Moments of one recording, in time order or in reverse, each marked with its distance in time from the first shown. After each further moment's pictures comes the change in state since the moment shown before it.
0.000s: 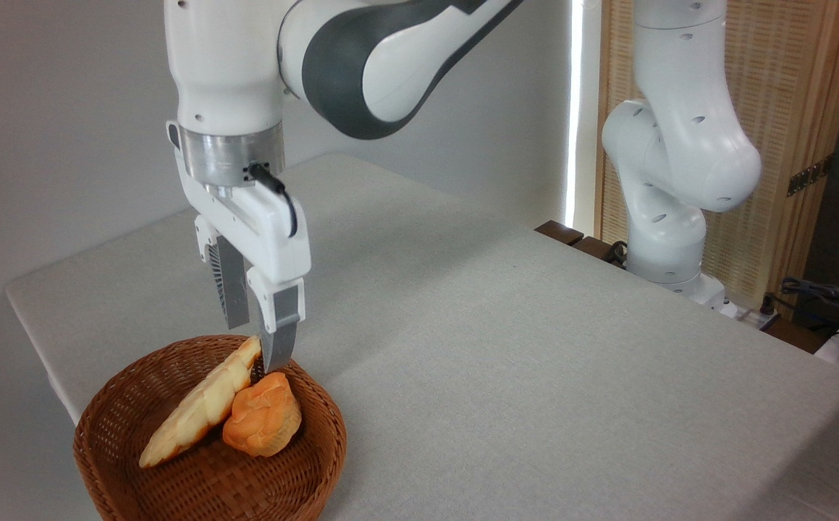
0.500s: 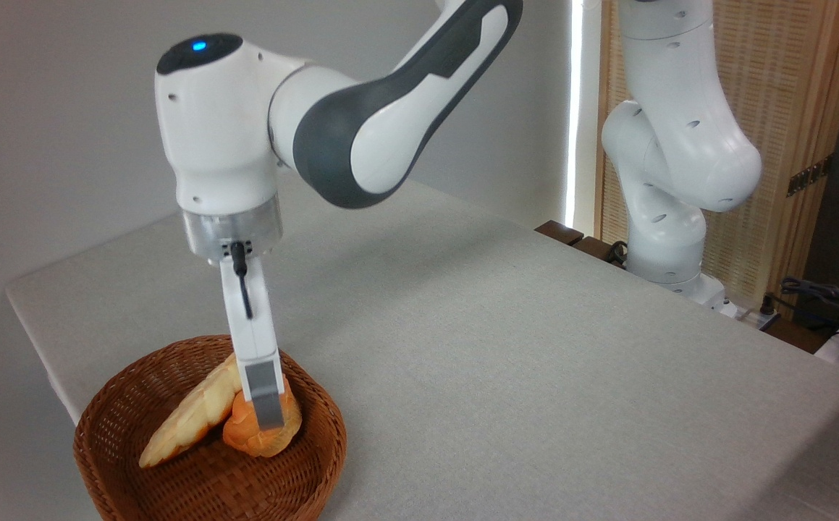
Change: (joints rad) arm 0.009 0.110 0.011 -0.001 0.000 0.052 0.390
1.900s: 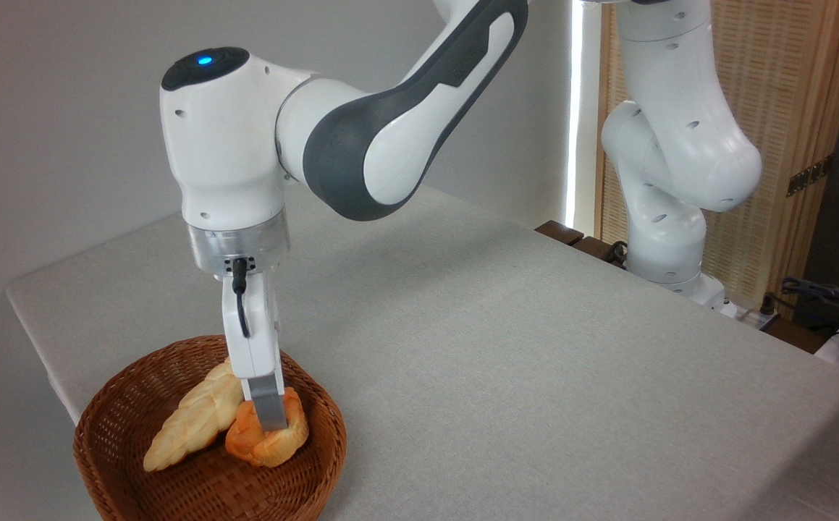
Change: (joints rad) arm 0.004 0.007 0.029 0.005 -0.005 0.003 0.108
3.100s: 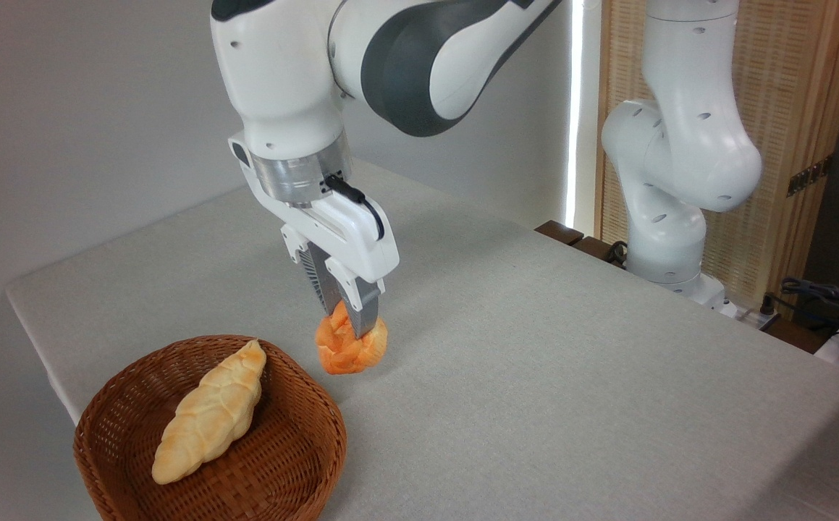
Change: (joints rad) arm -0.002 -0.219 0.001 -0.121 -0.039 -0.298 -0.521
